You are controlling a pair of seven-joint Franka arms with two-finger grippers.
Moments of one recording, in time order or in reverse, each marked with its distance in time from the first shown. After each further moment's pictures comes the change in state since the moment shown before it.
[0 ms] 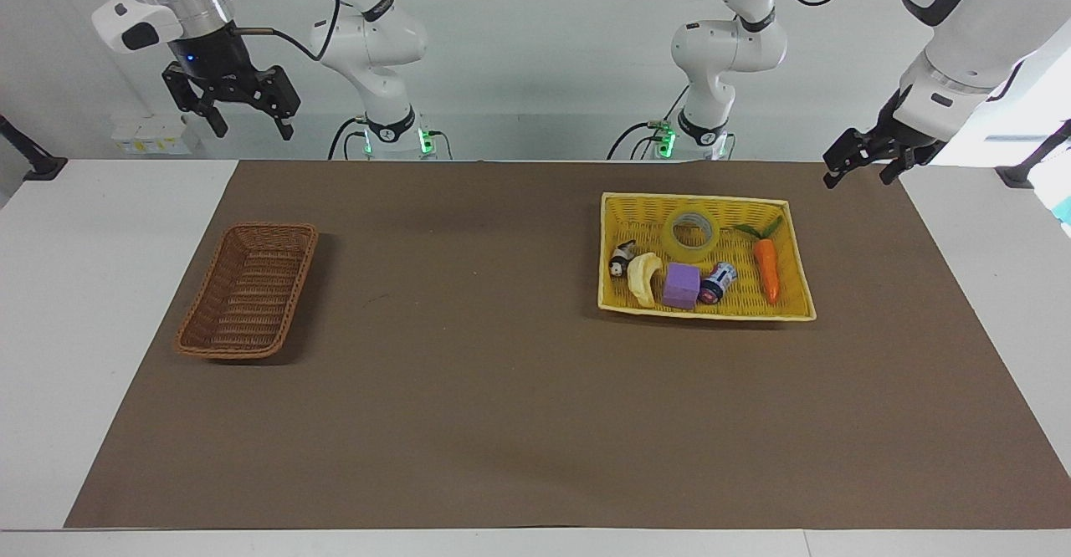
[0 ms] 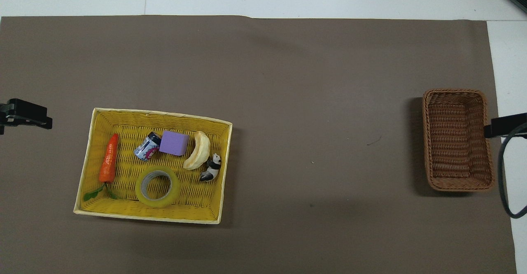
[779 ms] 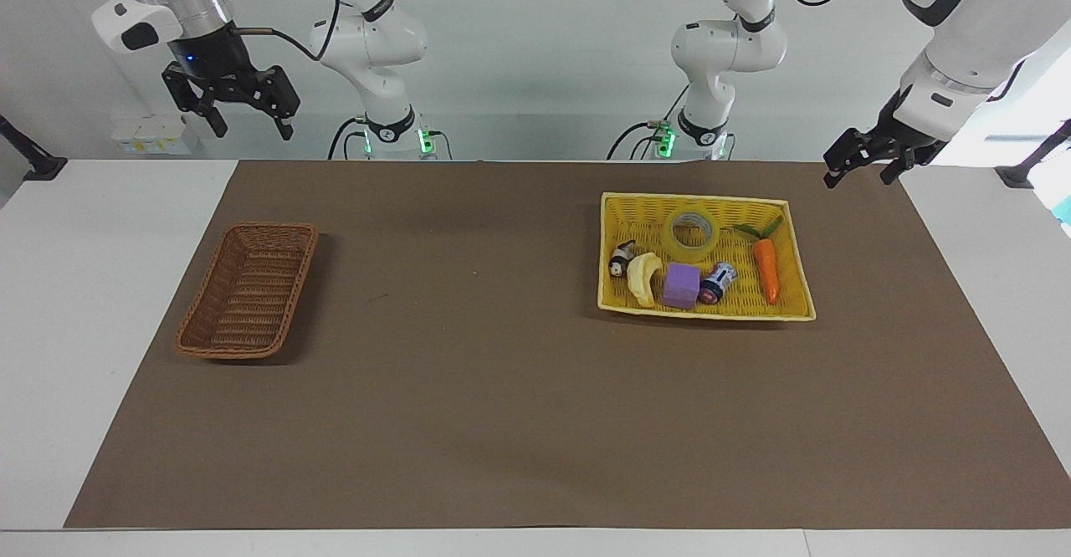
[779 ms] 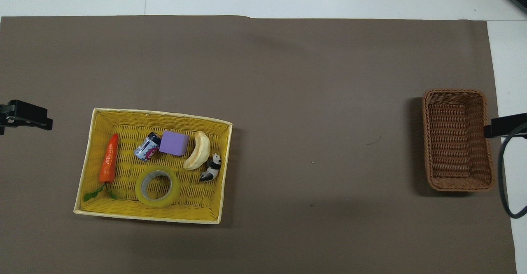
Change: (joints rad) left arm 0.001 0.000 0.000 -0.004 0.001 -0.001 0.018; right arm 0.000 0.000 0.000 0.000 0.000 0.000 0.000
